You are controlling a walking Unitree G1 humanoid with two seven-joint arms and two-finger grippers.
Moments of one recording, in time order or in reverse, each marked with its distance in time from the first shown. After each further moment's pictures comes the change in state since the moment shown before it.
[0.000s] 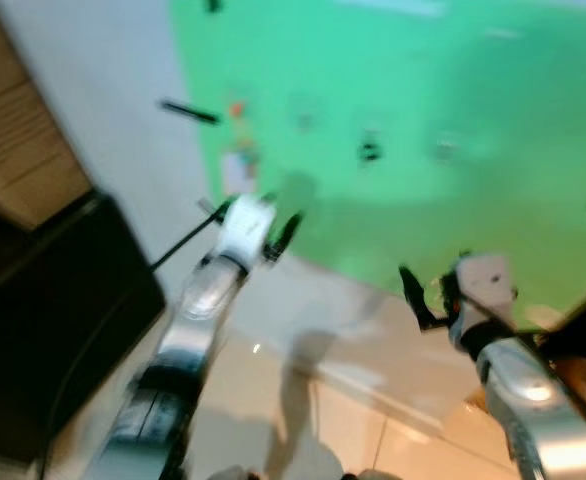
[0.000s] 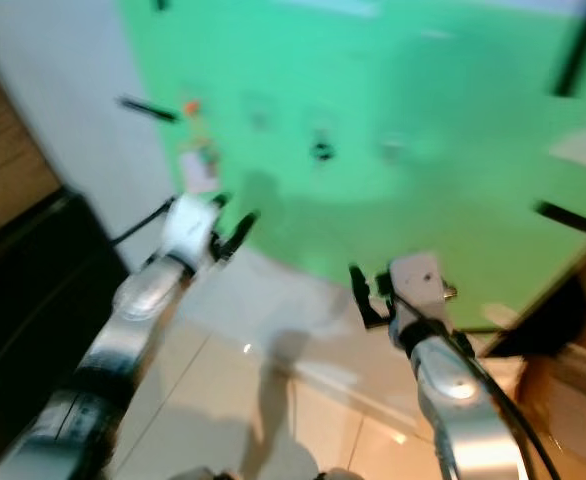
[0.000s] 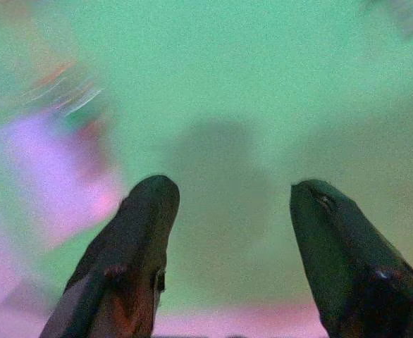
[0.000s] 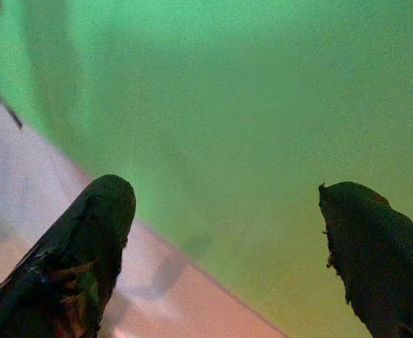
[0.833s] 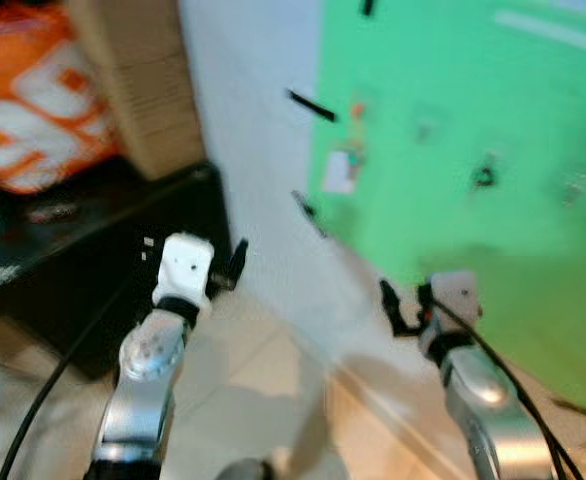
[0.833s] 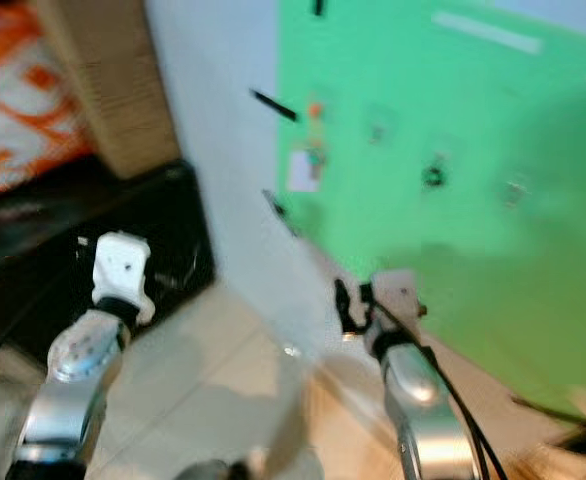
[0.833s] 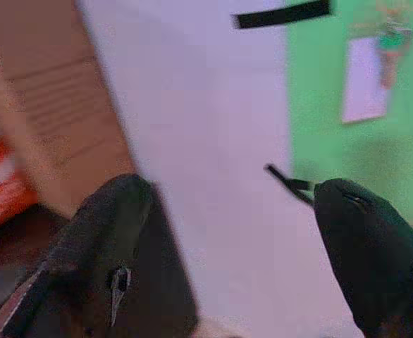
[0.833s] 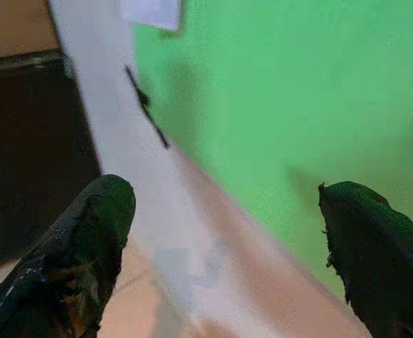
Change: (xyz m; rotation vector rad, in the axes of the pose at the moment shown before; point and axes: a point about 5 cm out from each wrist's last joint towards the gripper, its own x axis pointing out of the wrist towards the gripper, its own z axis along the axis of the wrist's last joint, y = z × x) left arm -0.062 0.011 0.008 0.012 0.041 0.232; right arm 0.017 0.021 -0.028 0.193 0.043 -0.019
